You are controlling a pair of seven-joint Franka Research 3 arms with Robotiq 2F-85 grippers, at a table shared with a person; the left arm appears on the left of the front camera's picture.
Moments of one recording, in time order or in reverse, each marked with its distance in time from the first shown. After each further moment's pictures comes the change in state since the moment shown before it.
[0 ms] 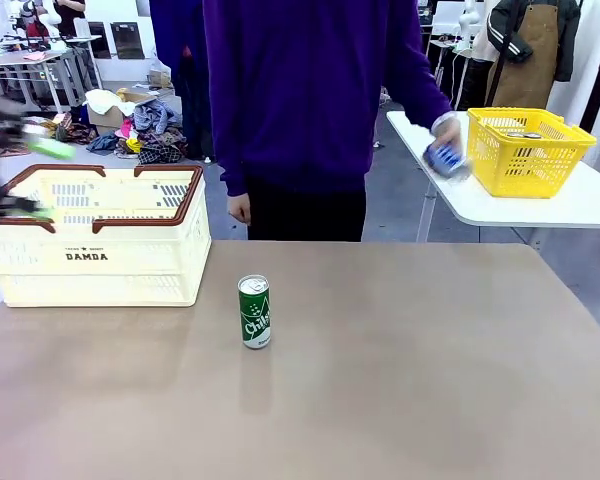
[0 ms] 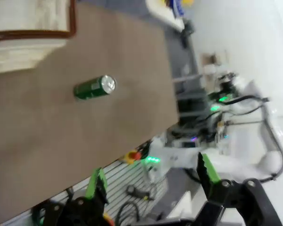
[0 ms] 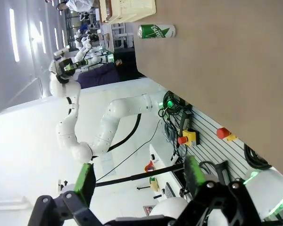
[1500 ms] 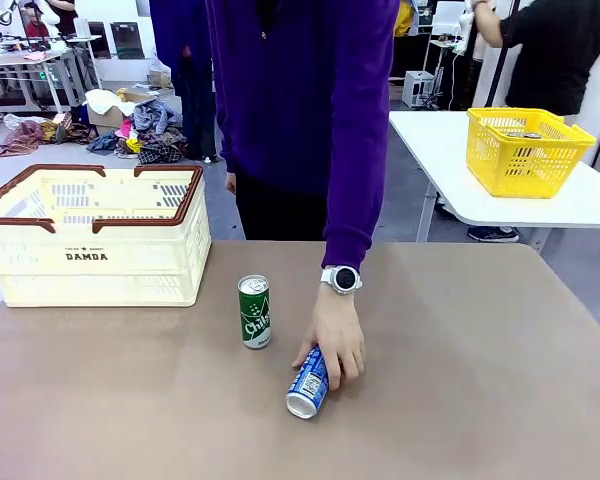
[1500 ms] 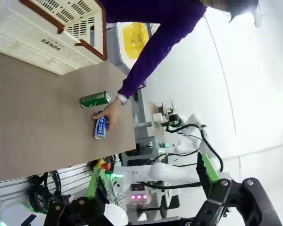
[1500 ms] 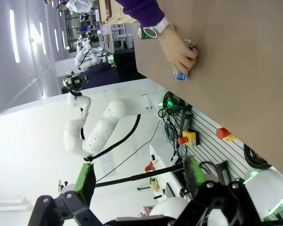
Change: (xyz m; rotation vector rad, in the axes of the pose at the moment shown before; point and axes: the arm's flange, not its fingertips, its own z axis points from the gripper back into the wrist) left arm -0.123 0.175 0.252 -0.329 -0.308 0.192; right arm 0.000 -0.001 0.001 0.000 -0.003 -0.004
